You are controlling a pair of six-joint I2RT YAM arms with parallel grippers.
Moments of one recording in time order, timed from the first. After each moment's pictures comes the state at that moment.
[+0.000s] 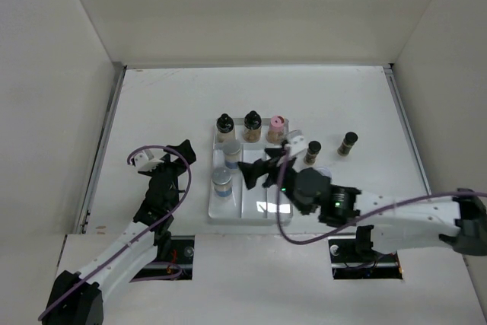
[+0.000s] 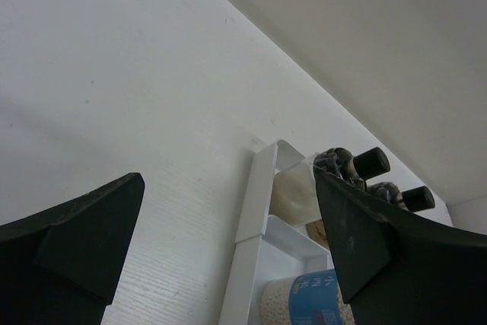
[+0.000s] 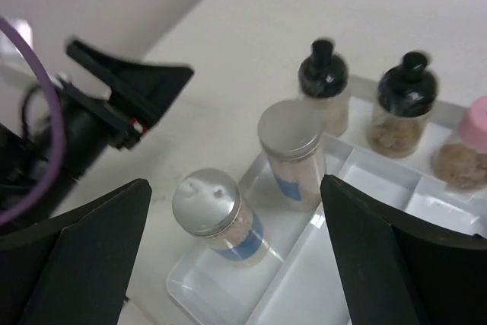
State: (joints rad) left arm -0.45 0.60 0.05 0.52 -0.62 -0.73; right arm 1.33 1.18 0.80 0.29 0.71 0.31
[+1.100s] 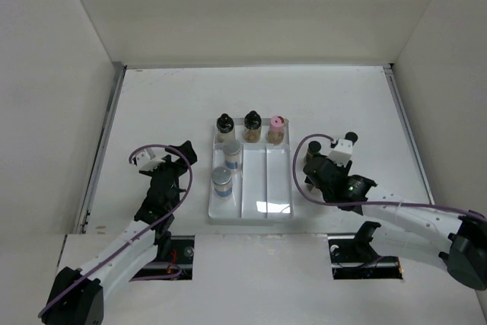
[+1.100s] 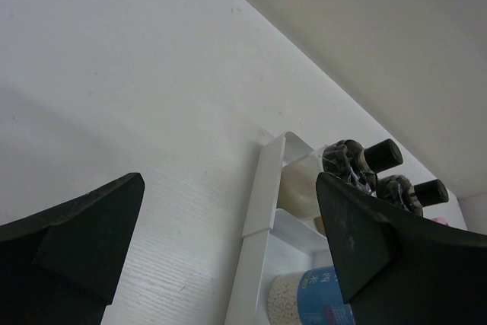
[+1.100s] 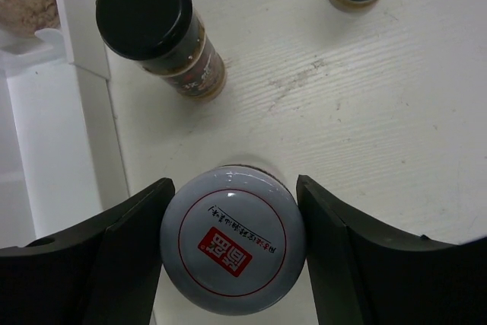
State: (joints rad) left arm -0.45 0.63 0.05 0.52 -0.62 -0.73; right arm 0.84 1.00 0.54 -0.47 0.76 0.88
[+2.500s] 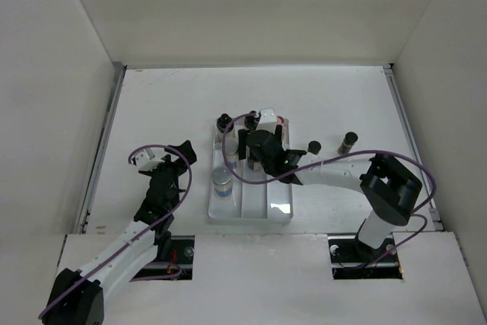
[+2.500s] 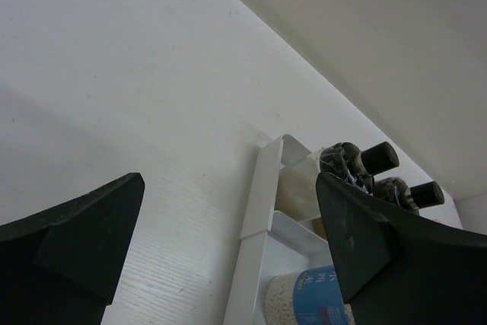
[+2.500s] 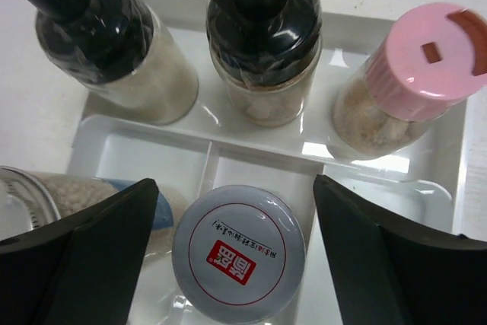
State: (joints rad) left arm -0.44 0.62 0.05 0.52 -0.61 -0.73; right arm 0.96 1.69 1.01 0.11 0.61 0.50
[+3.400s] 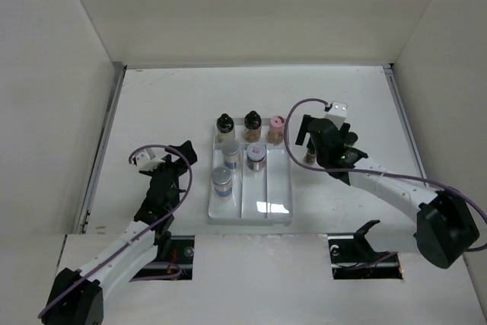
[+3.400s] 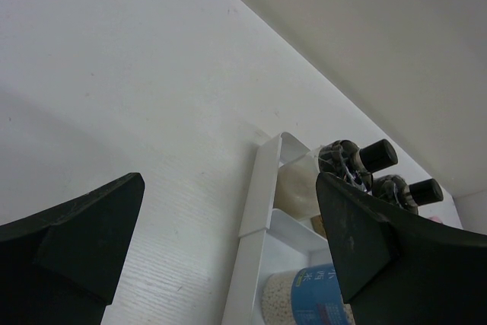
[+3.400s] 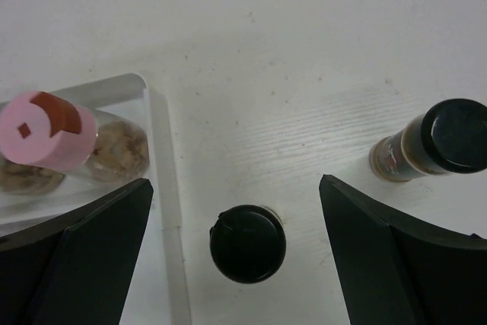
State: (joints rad) left arm -0.45 0.62 0.05 0.52 -0.61 -0.73; right arm 0.59 1.23 0.74 -0.08 0.64 0.52
